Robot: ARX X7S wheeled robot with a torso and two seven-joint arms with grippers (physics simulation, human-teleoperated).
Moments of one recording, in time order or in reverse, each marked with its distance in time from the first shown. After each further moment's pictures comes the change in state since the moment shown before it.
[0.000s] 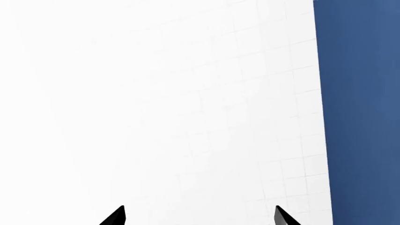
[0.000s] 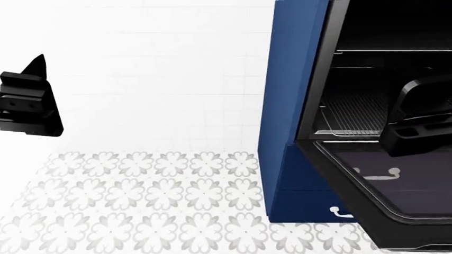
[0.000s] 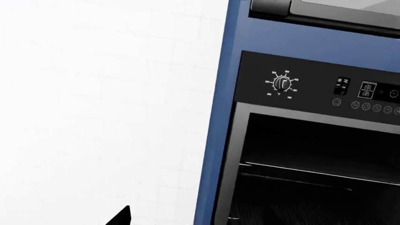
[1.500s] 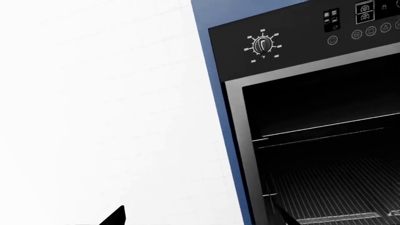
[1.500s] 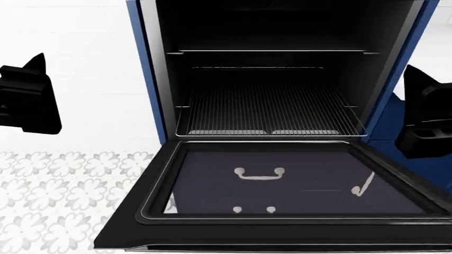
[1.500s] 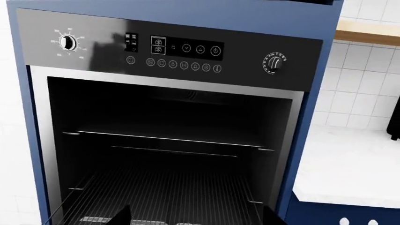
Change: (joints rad) left arm -0.237 -0.074 0.294 -0.019 -0.027 0.100 0.035; right arm -0.146 0.118 0.069 0.002 -0.051 -0.053 -0.098
